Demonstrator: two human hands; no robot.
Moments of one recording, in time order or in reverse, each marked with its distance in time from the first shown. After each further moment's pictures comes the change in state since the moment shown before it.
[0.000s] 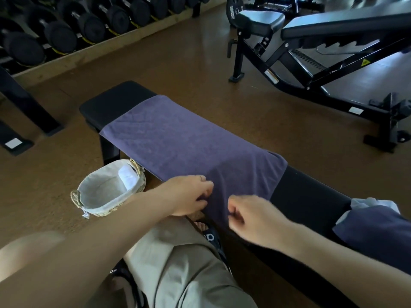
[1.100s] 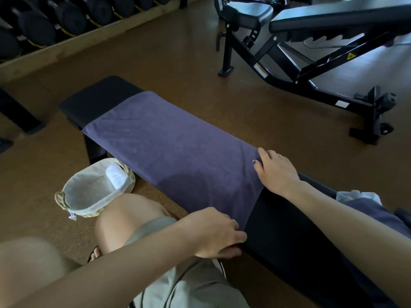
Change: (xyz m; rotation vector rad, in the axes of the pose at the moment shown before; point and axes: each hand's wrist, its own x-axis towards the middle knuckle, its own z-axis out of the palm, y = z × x) left_hand 0.010 0.087 0.033 0.188 -0.080 0.539; right_hand 0.056 0.118 -0.026 -0.192 0.119 0.484
